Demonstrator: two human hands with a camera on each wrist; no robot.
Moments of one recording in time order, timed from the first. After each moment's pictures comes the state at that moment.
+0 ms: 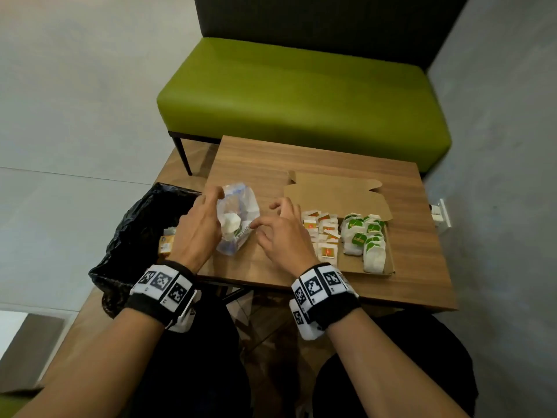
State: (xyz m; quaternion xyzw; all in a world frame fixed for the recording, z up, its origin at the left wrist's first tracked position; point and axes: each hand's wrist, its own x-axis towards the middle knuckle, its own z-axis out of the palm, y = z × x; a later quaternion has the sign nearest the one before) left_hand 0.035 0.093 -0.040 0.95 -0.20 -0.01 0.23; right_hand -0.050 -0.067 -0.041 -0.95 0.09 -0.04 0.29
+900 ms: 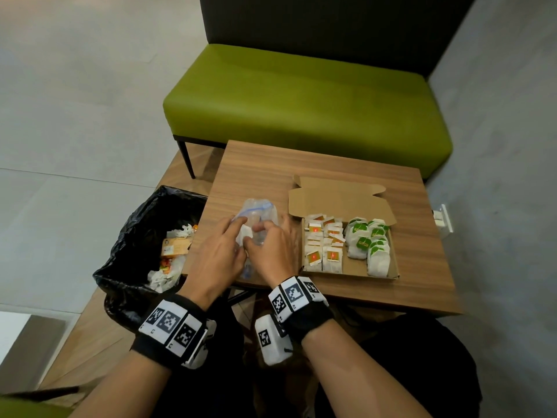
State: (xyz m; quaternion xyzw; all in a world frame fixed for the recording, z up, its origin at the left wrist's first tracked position) left_hand -0.010 0.101 -0.049 0.91 -0.28 -0.02 0.30; right_hand -0.045 -0.018 -0.045 -0.89 0.26 -0.01 0.38
